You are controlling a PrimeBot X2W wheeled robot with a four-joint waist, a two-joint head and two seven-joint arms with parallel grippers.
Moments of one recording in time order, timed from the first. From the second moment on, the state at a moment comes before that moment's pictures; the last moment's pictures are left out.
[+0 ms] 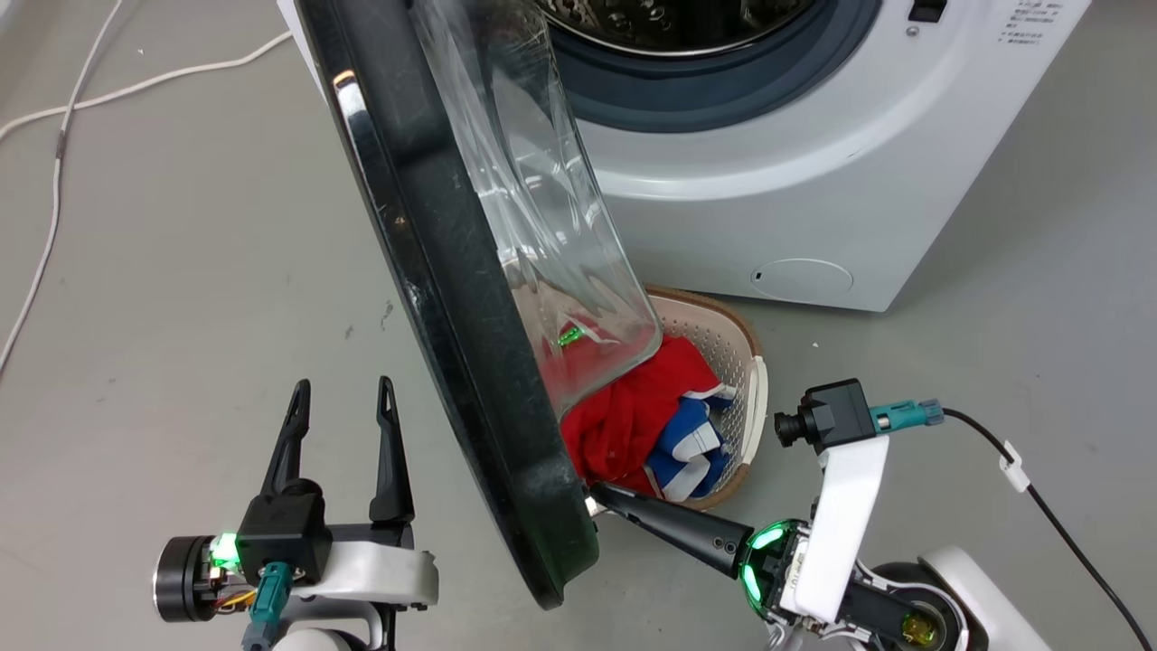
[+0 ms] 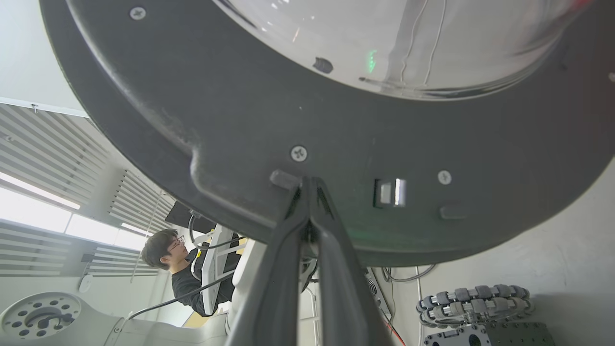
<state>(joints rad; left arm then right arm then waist) -0.05 0.05 -0.09 0.03 -0.05 0.12 -0.26 -0.25 -0.20 0.52 -0.02 1.55 0.13 0.57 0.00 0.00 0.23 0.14</state>
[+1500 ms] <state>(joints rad) 0.10 0.05 -0.05 0.03 -0.02 0.11 -0.26 0.08 -0.12 -0.03 -0.03 0.23 0.13 -0.26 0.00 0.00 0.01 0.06</state>
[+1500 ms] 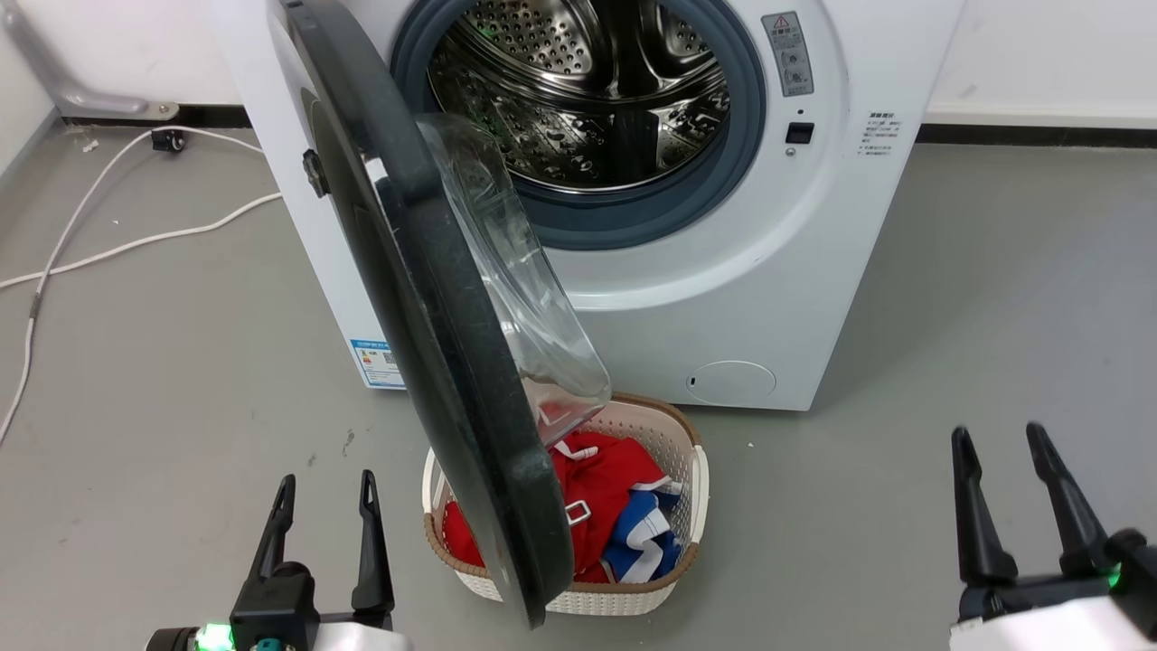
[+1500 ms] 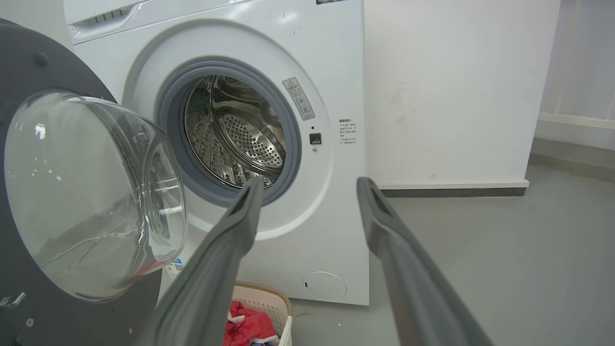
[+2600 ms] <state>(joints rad) 0.13 0.06 -0.04 0.04 0.00 0.11 -0.26 0.23 -0.05 -0.07 0.02 0.17 0.13 -0.26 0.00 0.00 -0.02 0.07</state>
